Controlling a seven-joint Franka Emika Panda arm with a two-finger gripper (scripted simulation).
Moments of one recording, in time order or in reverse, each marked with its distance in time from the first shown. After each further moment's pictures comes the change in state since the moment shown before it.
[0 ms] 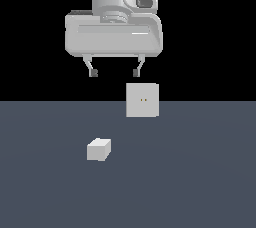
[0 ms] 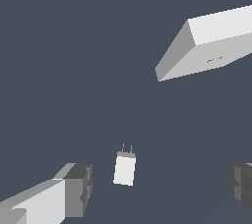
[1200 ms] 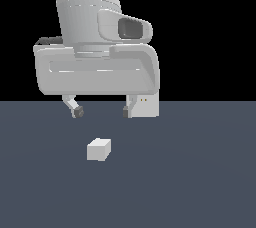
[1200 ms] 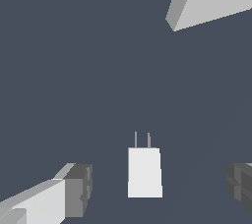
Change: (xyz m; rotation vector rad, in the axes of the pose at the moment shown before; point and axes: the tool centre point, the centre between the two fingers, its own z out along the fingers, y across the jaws) arm -0.056 -0.019 0.076 -0.025 0.212 0.109
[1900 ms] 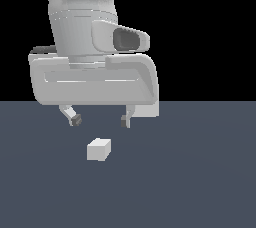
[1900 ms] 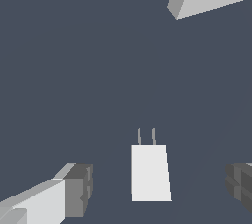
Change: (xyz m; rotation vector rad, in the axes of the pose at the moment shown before) arm -0.009 -0.003 0.013 -0.007 0.034 0.017
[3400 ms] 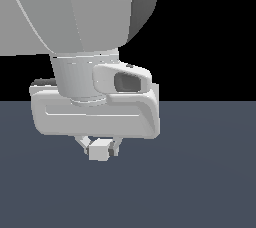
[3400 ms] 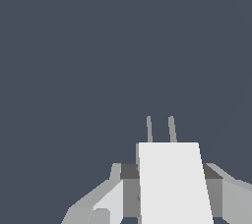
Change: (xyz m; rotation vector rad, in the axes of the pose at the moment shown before) arm -0.019 0.002 0.046 -0.001 0.000 0.006
